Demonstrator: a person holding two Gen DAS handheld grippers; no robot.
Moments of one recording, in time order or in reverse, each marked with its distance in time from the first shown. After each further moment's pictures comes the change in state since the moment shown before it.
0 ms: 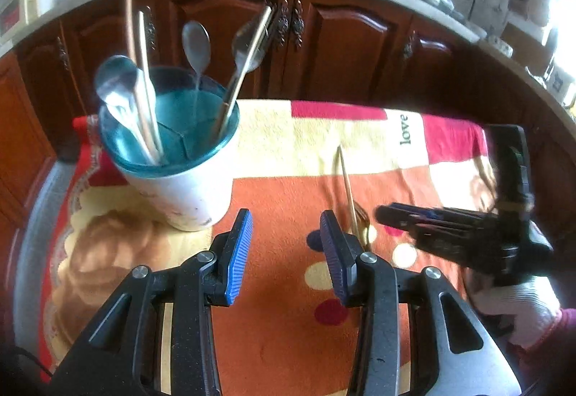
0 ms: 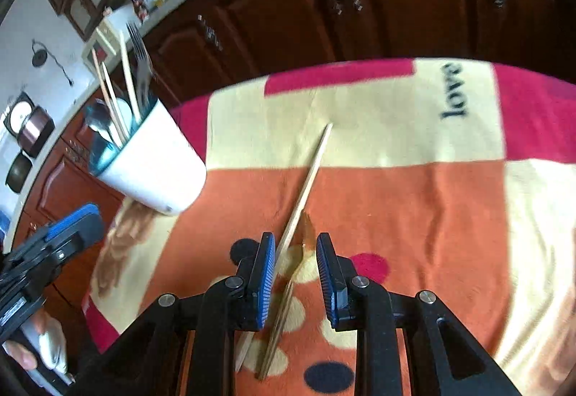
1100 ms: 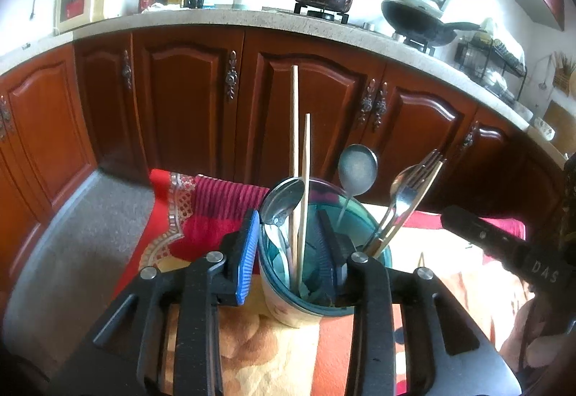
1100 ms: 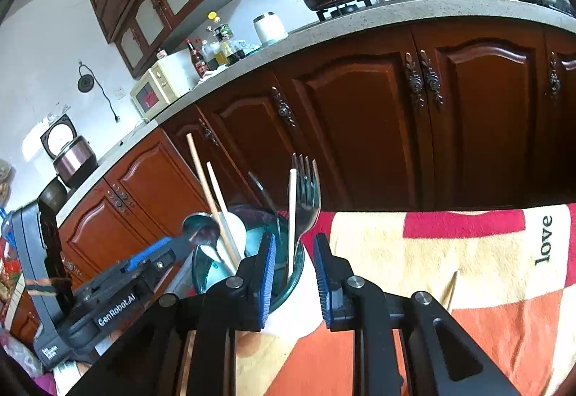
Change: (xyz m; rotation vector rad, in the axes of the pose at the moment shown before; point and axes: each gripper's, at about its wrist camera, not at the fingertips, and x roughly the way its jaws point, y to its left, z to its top) left arm -0.027 0.119 0.063 -0.177 -0.224 0.142; right arm -0.039 0.123 0.085 -0.062 -0.283 0.143
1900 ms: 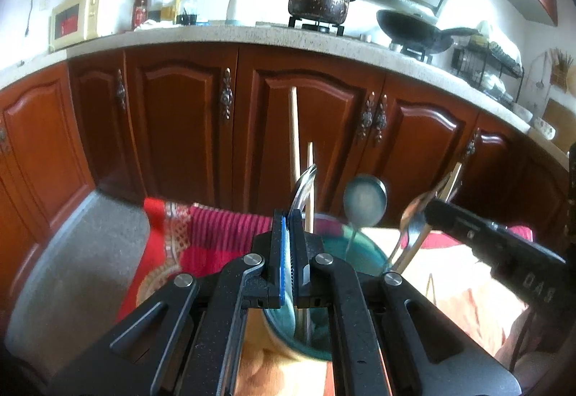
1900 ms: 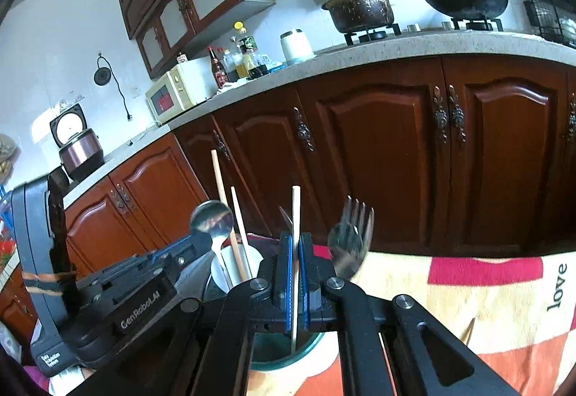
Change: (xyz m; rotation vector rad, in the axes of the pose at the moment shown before) left arm 0.023 0.003 0.014 0.029 -0.055 -0.001; right arm 0.026 0.024 0.011 -0.089 -0.094 0.013
